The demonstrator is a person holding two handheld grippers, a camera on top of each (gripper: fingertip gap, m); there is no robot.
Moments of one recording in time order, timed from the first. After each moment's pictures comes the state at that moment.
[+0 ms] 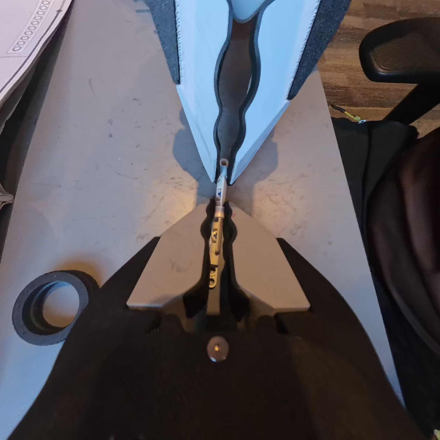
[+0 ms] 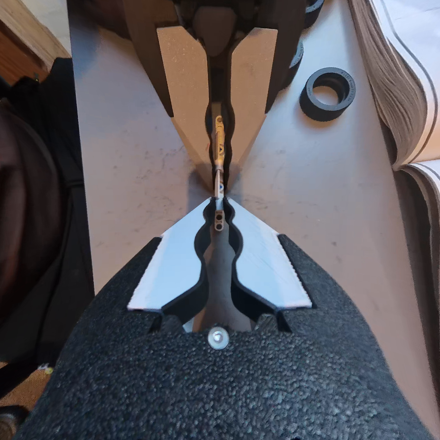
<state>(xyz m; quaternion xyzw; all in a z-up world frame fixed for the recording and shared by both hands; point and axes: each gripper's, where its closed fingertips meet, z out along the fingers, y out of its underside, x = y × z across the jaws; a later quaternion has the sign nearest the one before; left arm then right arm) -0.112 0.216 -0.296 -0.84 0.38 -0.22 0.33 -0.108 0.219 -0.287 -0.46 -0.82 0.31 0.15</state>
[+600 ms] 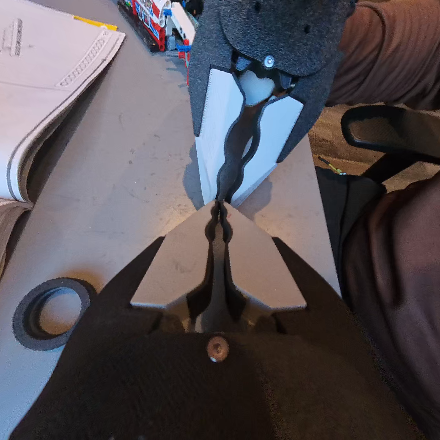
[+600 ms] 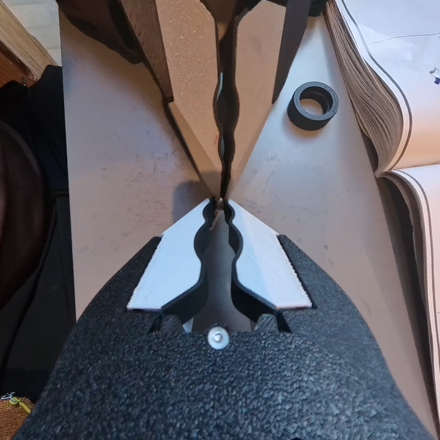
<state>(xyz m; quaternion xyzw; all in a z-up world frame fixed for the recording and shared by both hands) -0.103 0.231 -0.268 -0.83 0.31 -0.27 0.37 -0.115 0.223 -0.288 -0.45 -0.81 0.32 0.19</state>
